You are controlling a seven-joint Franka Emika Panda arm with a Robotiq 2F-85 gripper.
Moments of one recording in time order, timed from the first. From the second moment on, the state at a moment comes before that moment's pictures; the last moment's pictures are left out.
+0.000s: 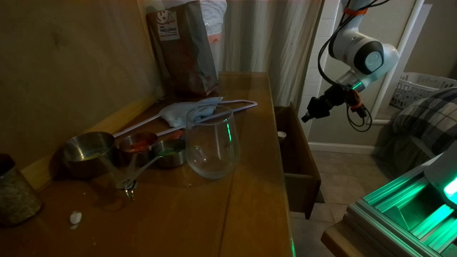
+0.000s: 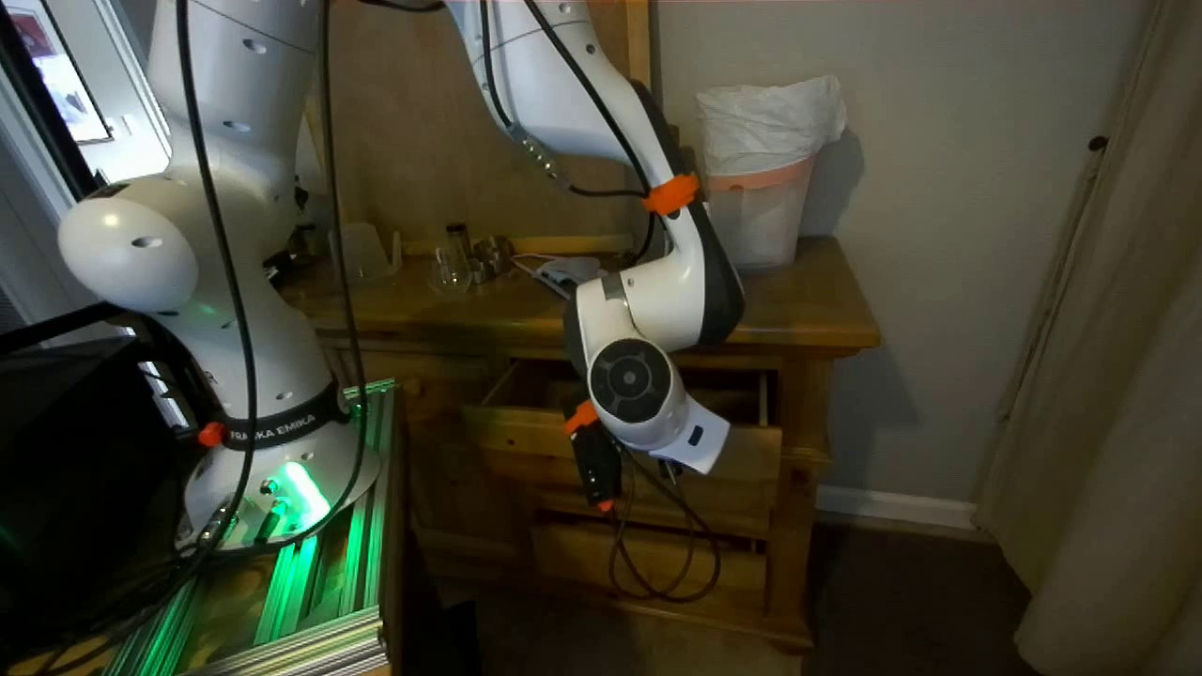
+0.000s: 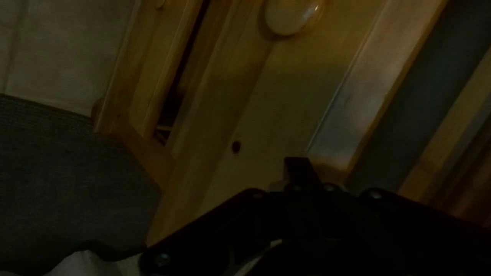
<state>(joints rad) -0.17 0.57 -0.19 -2.36 1.54 2.31 -1.62</state>
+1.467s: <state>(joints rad) -0.13 0.87 -0.09 -2.12 1.74 1.95 -1.46</state>
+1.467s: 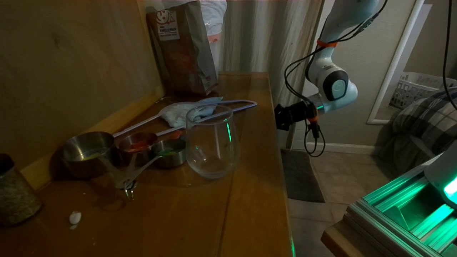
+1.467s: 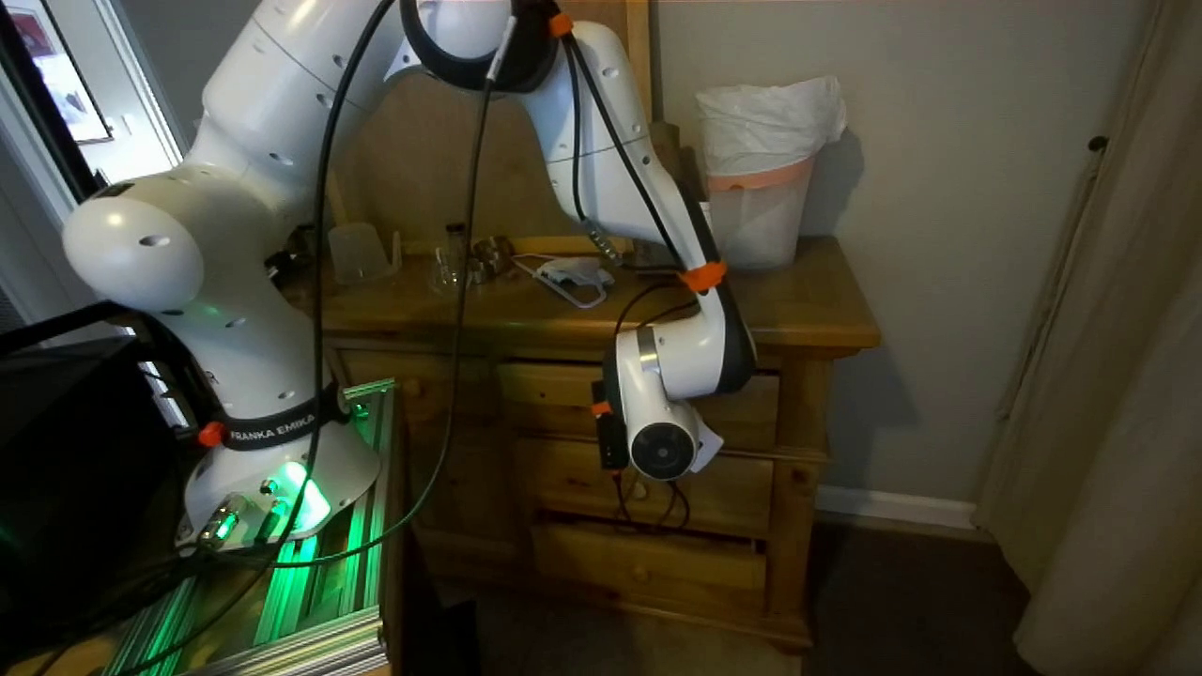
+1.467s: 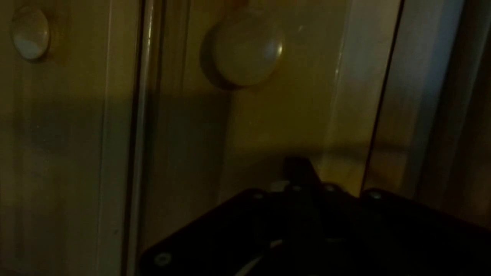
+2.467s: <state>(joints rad) -0.10 0.83 -0.19 -2.09 1.66 1.93 -1.53</state>
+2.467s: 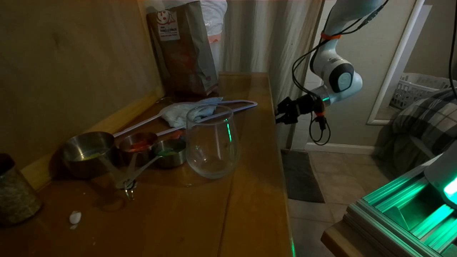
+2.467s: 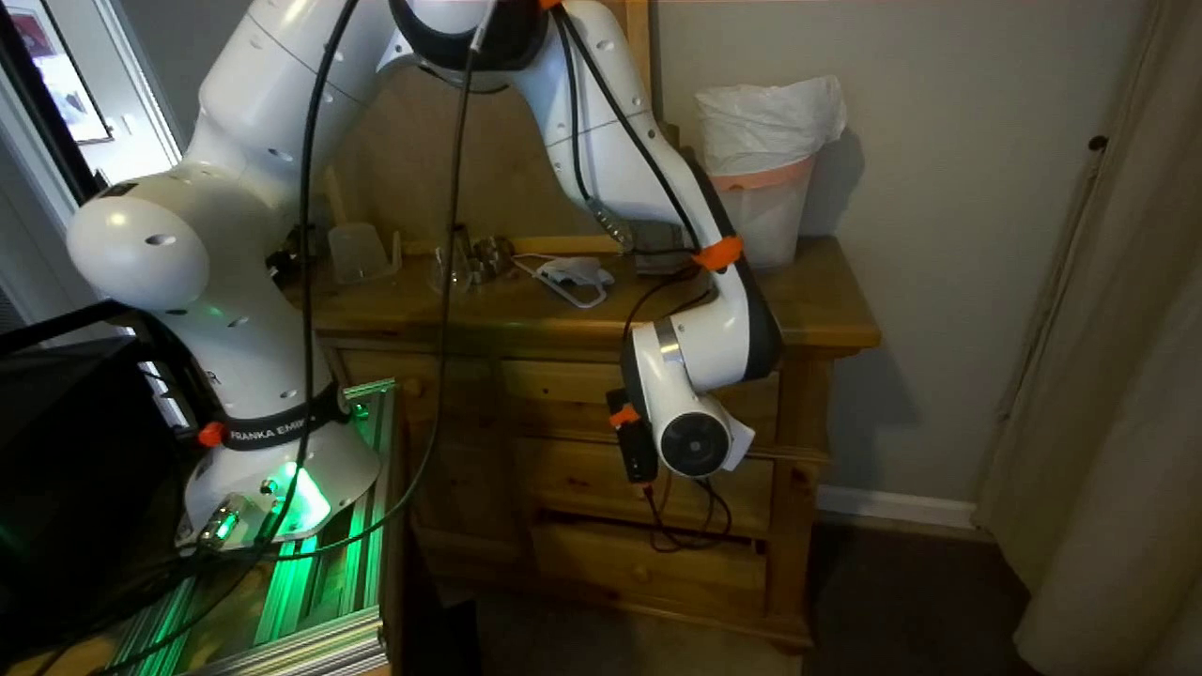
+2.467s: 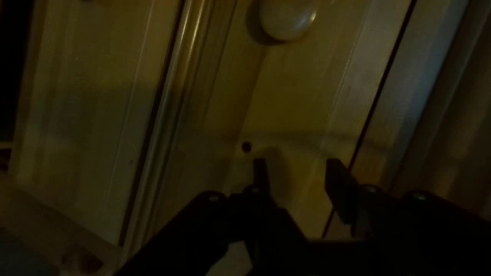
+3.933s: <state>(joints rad) -0.02 -0.29 -0.18 -2.61 0.71 2.21 -1.54</state>
